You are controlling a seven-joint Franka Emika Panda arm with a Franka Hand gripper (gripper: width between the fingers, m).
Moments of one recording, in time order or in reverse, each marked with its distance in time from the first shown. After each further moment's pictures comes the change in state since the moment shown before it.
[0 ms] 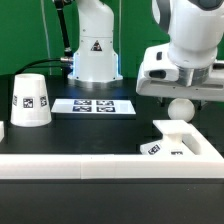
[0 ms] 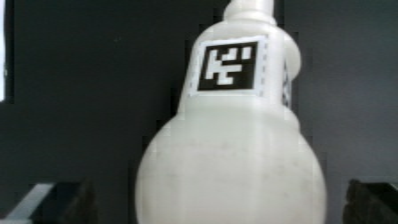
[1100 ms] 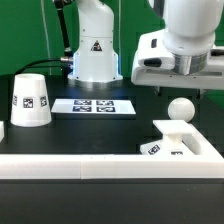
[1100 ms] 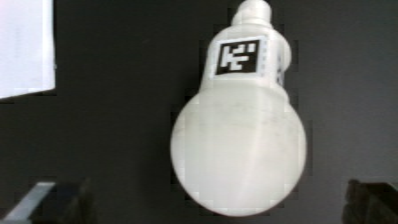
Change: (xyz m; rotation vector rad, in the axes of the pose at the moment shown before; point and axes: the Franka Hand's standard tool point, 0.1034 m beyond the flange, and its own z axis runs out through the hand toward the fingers) arm -0.002 0.000 -0.041 0.016 -0.033 -0.006
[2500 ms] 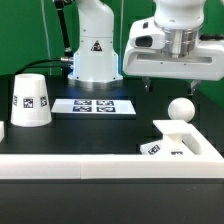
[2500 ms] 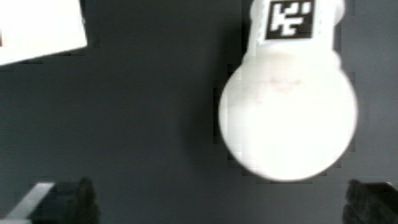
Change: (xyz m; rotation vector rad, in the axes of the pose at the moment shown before) arm -0.008 0.023 -0.011 -0.002 0.156 -0.017
